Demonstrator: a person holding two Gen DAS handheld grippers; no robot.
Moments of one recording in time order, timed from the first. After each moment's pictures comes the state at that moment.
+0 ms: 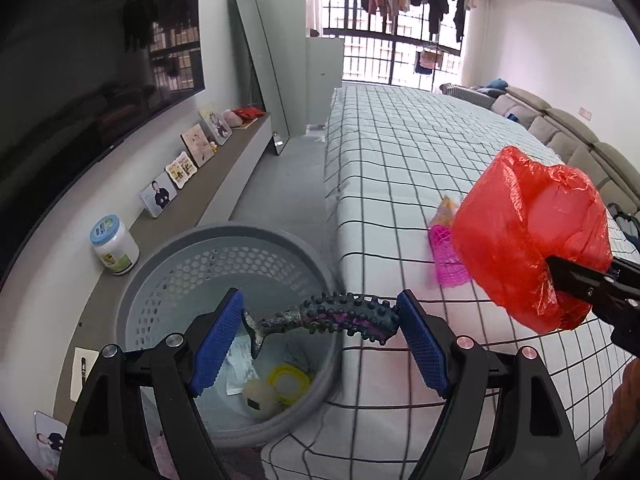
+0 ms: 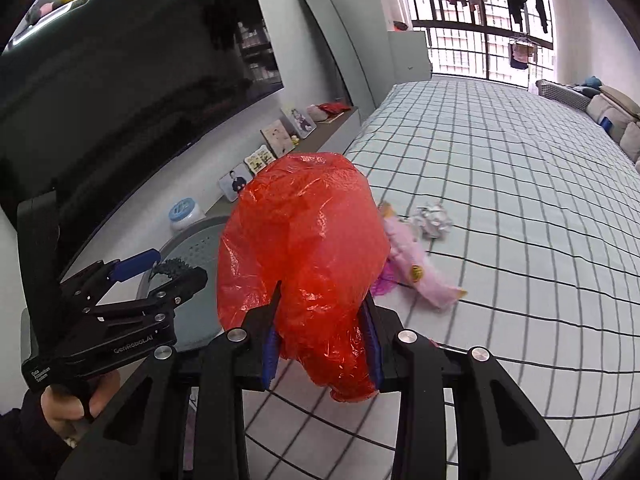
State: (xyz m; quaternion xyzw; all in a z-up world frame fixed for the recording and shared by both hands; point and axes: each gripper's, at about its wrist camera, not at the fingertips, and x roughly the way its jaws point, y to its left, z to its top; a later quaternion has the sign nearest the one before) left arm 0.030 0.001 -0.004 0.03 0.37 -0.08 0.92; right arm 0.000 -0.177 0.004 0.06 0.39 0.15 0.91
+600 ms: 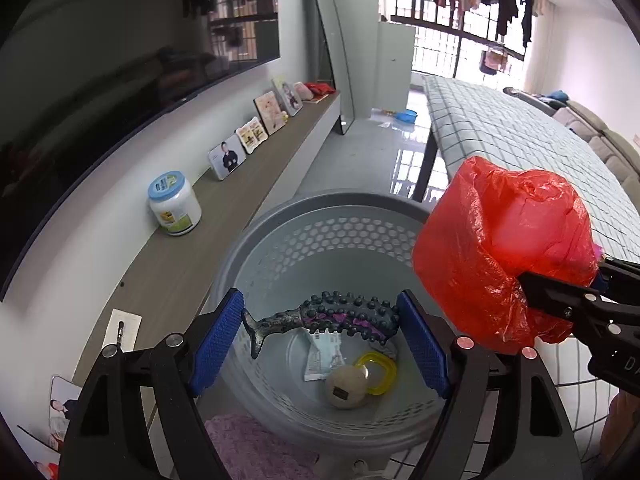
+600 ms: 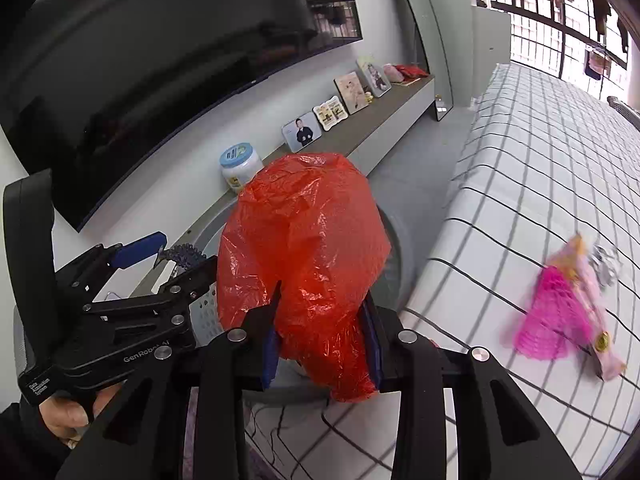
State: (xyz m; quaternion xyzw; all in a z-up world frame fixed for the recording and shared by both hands) left arm 0.051 0.120 -0.037 0.00 0.41 0.02 0.91; right arm 0.073 -0.029 -0.027 0.00 0.45 0.25 0.86
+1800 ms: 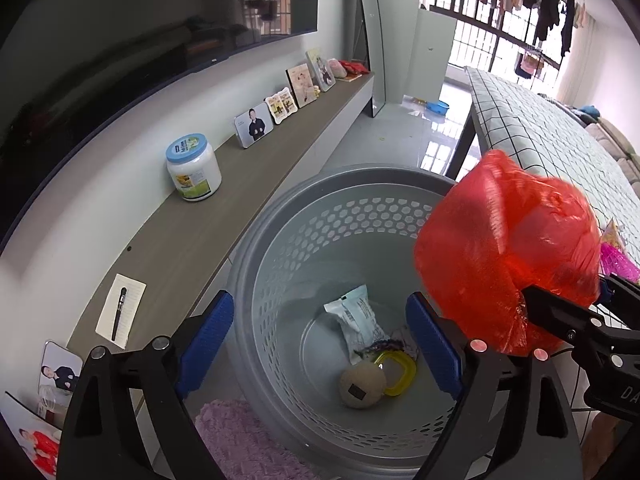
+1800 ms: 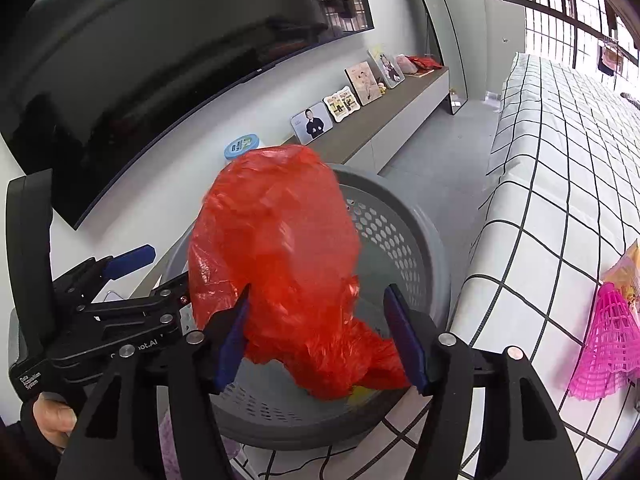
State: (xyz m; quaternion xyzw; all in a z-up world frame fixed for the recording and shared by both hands) left arm 0.063 0.143 -0.067 -0.04 0.44 0.07 0.89; right arm 0.098 -0.016 -0.062 0.01 0.45 0.27 0.85
